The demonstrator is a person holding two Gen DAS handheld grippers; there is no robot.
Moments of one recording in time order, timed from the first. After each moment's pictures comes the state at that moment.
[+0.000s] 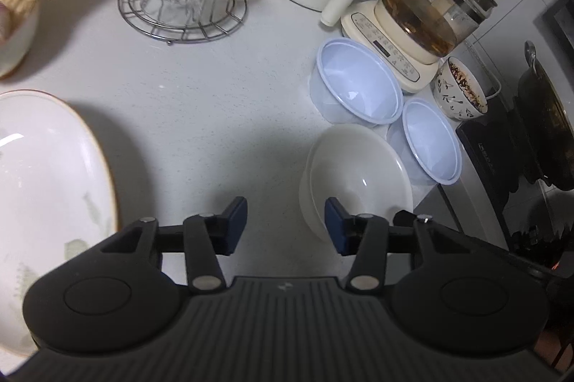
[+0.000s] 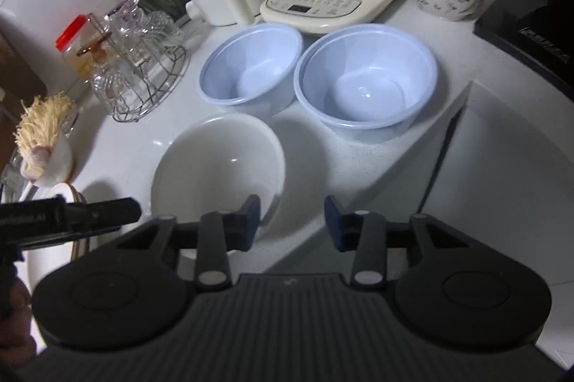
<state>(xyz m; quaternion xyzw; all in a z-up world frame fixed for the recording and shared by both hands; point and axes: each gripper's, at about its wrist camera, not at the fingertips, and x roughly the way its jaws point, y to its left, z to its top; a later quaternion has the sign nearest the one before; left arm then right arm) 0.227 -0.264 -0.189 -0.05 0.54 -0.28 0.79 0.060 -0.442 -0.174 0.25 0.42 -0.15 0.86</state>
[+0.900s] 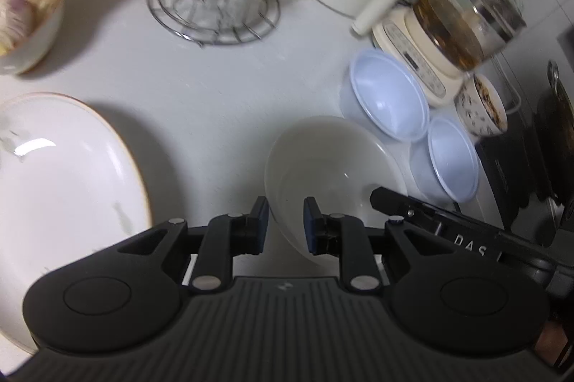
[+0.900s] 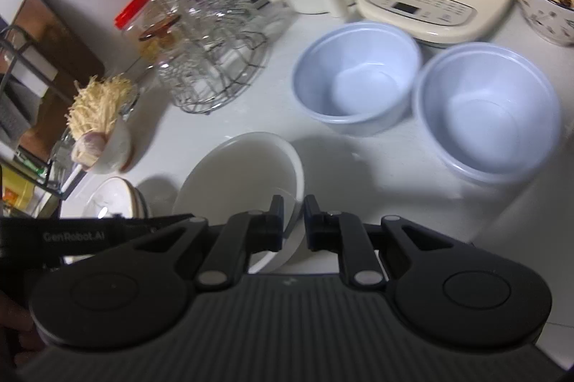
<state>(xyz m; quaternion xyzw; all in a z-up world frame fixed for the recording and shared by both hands) 0.250 -0.246 -0.176 -0.05 0.55 -0.24 0.79 0.119 -0.424 -0.169 0.26 0.43 -0.02 0.86</state>
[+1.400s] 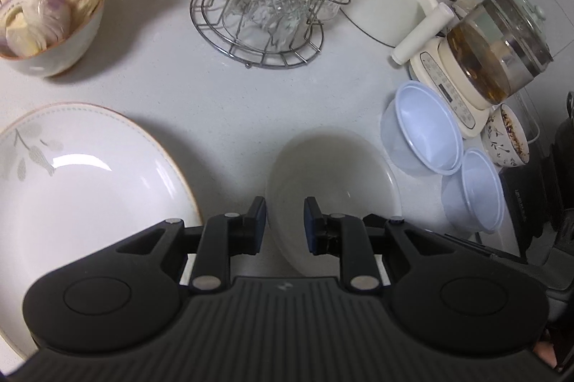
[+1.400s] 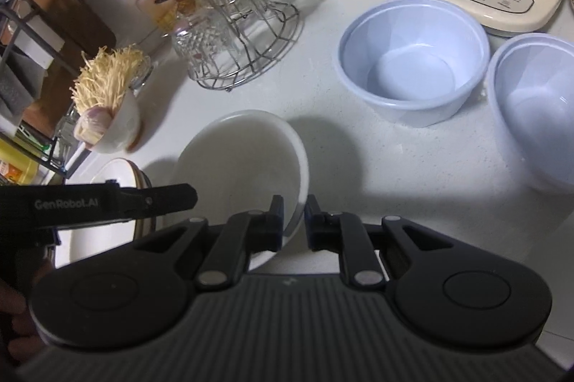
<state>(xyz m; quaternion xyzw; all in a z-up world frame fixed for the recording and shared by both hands) 0.265 -0.219 -0.187 -0.07 0.54 -0.21 0.81 0.145 -0.398 -0.190 0.24 0.45 0.01 0.86</state>
